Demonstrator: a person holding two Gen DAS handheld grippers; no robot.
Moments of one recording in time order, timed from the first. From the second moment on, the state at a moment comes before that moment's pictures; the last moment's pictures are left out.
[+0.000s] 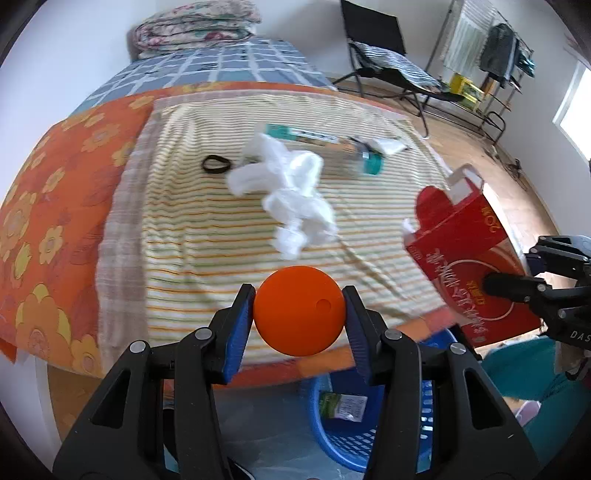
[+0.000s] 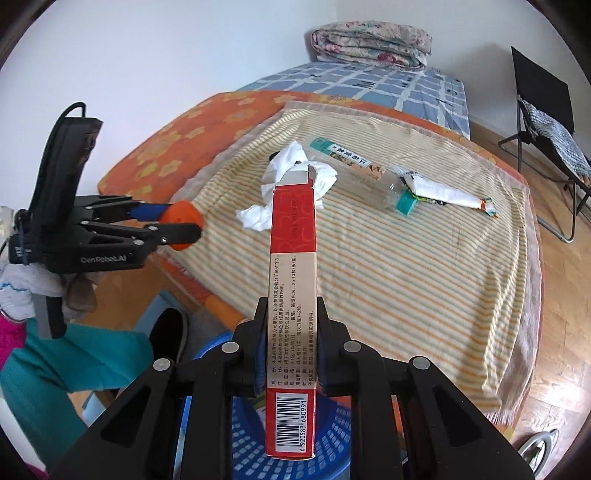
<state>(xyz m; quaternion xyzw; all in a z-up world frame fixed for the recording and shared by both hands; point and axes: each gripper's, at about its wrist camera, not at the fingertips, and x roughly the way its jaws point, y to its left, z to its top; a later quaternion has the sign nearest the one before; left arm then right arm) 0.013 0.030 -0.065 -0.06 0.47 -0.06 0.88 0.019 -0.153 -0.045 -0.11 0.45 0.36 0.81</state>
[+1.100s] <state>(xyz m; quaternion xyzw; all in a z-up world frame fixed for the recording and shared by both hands) -0.067 -0.077 -0.126 -0.02 0.53 -0.13 0.84 -0.045 -0.202 -0.114 -0.07 0.53 0.35 0.77</state>
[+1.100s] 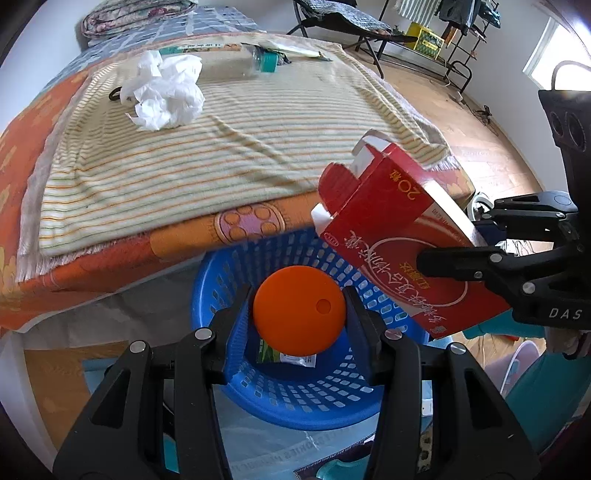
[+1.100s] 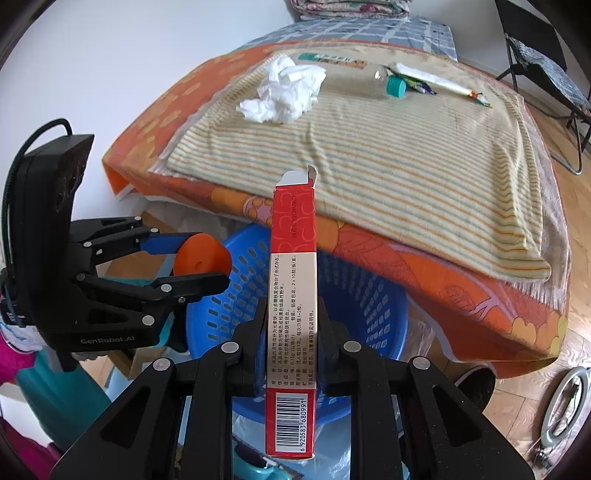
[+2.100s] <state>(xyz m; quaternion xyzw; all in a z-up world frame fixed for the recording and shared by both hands) -0.071 -0.081 -0.125 -0.02 0.52 -0.13 0.84 -0.032 -0.212 -0.121 -0.04 0.55 0.32 0.77</state>
